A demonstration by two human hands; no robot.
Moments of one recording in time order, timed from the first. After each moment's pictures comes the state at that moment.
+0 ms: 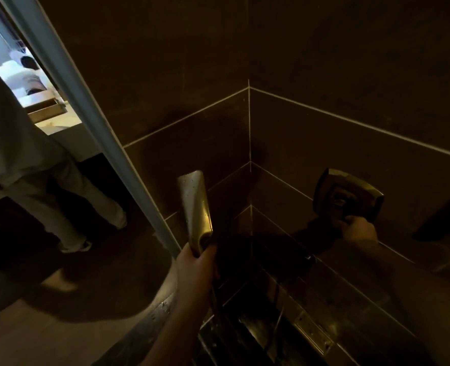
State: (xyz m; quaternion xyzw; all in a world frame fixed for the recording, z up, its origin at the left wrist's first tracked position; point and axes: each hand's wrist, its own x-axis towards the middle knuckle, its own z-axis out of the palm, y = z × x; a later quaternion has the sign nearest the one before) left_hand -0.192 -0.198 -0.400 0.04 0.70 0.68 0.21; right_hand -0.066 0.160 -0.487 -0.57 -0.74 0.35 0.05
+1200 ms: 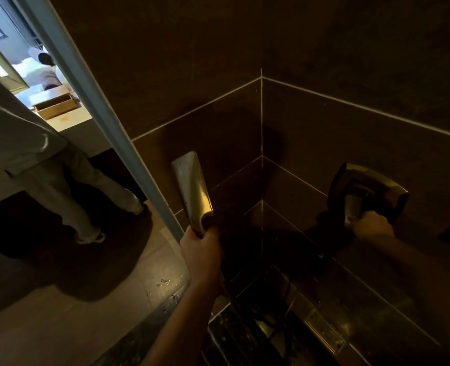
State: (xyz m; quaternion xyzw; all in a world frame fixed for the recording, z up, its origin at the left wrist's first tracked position) left_hand -0.212 -0.176 -0.399 0.01 0.72 0.69 0.10; right_hand -0.082 0.161 -0.481 -0.58 -0.74 0.33 -0.02
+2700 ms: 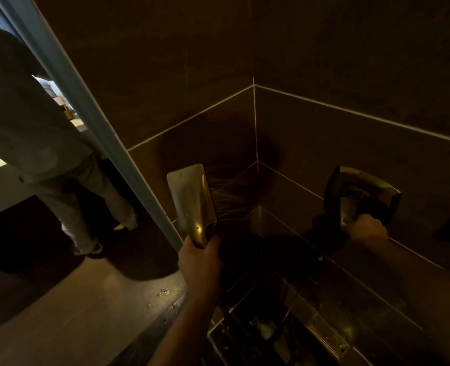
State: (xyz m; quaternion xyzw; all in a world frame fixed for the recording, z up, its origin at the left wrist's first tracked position) left_hand -0.209 -0.179 -0.400 0.01 0.75 0.65 0.10; right_hand -0.080 0.154 -0.479 -0.58 -0.74 0.33 -0.02
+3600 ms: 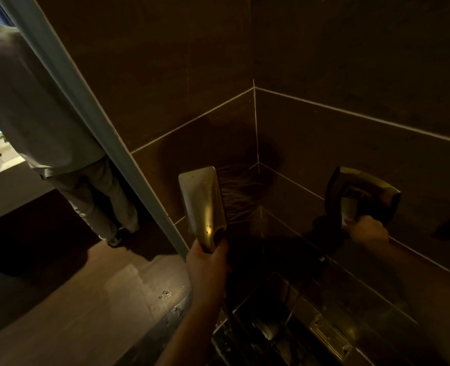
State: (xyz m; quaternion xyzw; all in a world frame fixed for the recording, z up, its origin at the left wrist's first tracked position) left_hand -0.197 -0.184 -0.394 0.05 0.74 0.65 0.13; right_hand -0.079 0.149 -0.481 -0.59 -0.74 0.33 0.00
